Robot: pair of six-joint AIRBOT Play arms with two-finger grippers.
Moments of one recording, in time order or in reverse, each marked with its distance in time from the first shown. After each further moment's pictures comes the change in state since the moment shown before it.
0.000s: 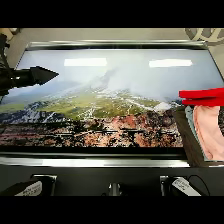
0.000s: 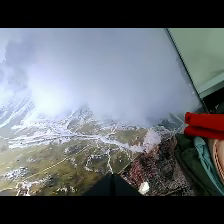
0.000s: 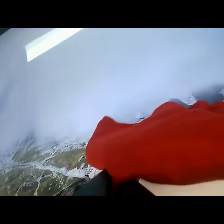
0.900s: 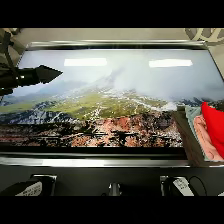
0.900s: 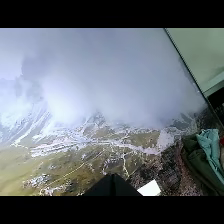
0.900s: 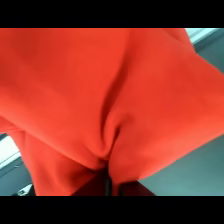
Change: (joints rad) left arm -0.042 -0.004 0.000 0.000 0.061 0.058; right arm -0.128 0.134 -0.304 -0.814 0.326 -0.043
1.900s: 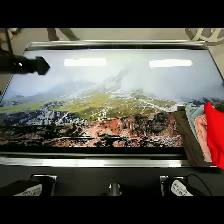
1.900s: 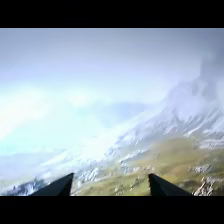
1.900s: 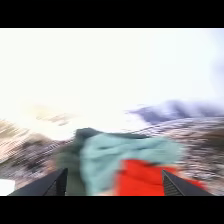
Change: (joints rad) left arm -0.211 -0.076 0.325 0.995 -0.080 -0.576; right arm 0.631 -0.121 0.414 0.276 -0.352 -0.089
